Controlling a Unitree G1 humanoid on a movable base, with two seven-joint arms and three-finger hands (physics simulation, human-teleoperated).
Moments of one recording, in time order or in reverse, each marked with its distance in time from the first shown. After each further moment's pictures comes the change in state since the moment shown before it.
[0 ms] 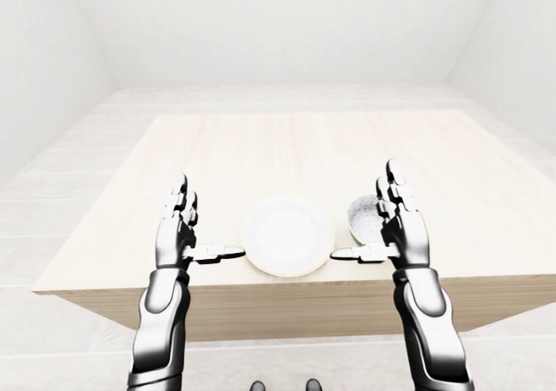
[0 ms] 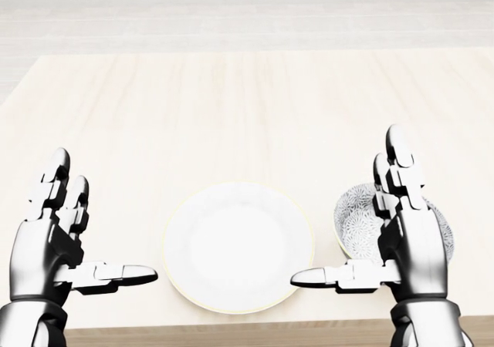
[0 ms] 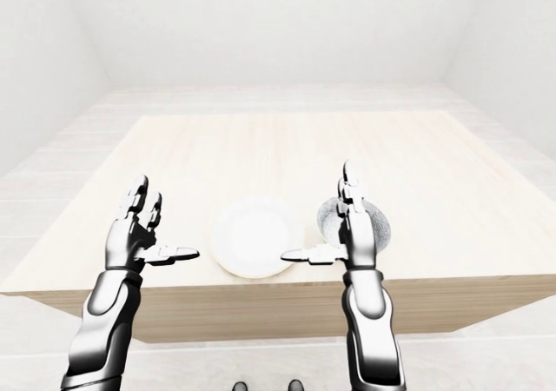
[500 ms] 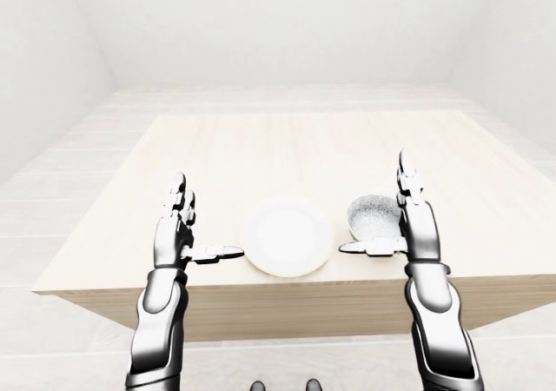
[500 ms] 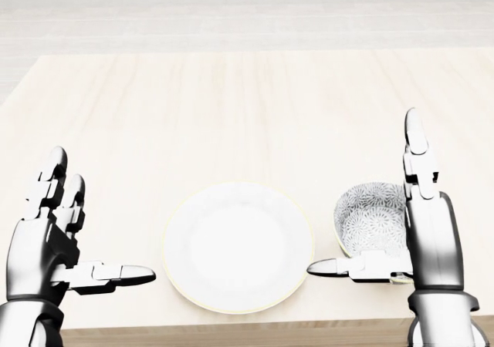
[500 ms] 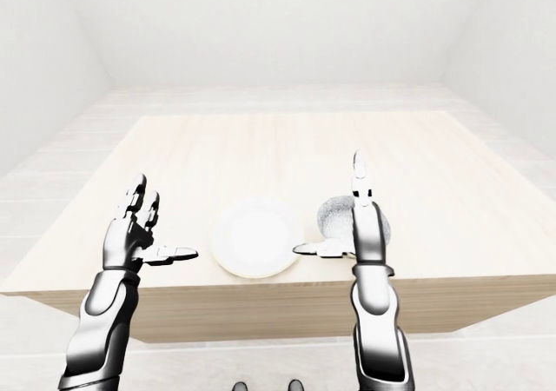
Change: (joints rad) left arm 0.001 0.008 0.005 -0.011 0.025 0.000 -0.003; right arm -0.024 -0.044 -0.015 -0.028 -0.258 0.000 -0.049
